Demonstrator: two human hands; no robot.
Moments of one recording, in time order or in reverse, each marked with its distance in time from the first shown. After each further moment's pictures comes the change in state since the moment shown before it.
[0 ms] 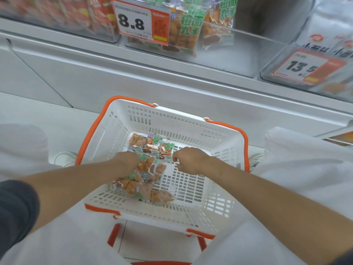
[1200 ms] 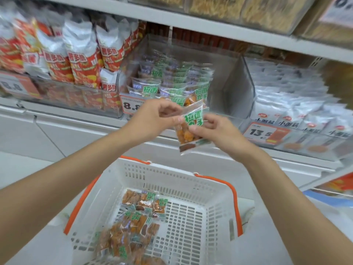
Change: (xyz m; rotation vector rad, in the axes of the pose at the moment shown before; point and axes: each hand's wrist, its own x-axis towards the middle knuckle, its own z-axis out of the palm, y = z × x) left_hand -0.145 0.012 -0.269 -1.190 0.977 0.581; right_hand -0.114 0.032 -0.199 1.084 0.740 -0.230
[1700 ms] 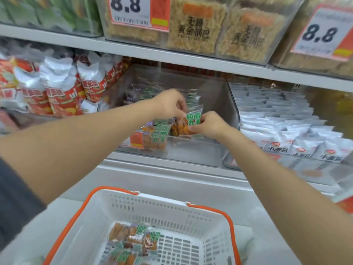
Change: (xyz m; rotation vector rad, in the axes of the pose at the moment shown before) left_hand 0.161 0.019 0.013 0.716 -0.185 0.079; right_hand 0.110 0.001 -0.066 -0.476 0.199 0.193
